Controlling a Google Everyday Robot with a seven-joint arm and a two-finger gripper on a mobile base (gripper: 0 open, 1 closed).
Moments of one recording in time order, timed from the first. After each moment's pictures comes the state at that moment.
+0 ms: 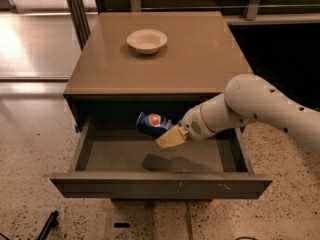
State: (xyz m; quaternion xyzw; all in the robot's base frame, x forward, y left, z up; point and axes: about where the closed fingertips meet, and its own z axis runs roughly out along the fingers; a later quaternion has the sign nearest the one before) arm 0.526 -0.037 0.735 -0.38 0.85 0.27 0.26
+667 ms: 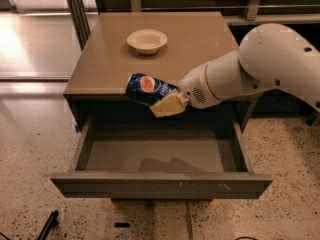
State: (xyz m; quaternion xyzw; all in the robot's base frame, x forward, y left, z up) arm 0.531 -0.023 0.864 -0.44 0.80 0.23 0.35
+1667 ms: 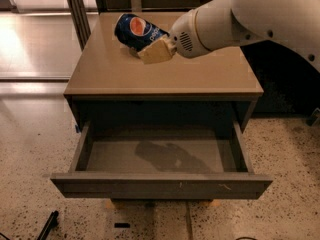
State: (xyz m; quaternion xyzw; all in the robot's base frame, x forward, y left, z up) arm 0.597 -0.003 0.969 -0.39 0.78 0.19 0.44
